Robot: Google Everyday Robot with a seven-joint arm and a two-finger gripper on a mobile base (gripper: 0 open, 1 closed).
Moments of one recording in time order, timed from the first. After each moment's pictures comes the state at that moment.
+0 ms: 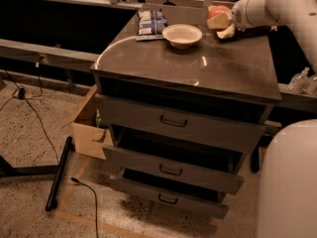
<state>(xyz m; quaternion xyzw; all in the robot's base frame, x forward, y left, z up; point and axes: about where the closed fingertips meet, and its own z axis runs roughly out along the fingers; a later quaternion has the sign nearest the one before) 0.852 -0.231 0.939 -0.21 0.83 0.07 0.51</state>
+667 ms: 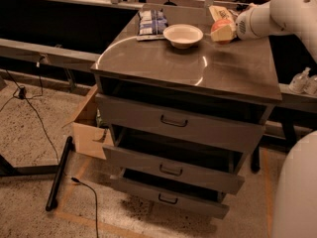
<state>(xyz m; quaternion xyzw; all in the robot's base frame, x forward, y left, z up) 0.818 -0.244 0.910 -0.21 0.85 0.06 0.47</state>
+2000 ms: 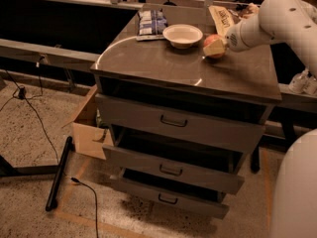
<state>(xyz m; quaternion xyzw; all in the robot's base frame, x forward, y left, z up) 0.802 -0.223 0.868 -0.23 0.87 0.07 0.42</state>
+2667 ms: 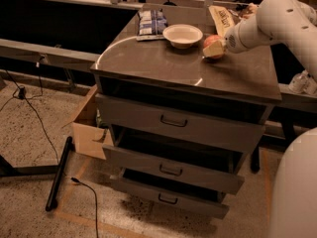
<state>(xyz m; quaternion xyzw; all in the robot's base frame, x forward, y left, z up) 0.801 -0.221 0.863 -0.23 0.88 0.07 0.42</state>
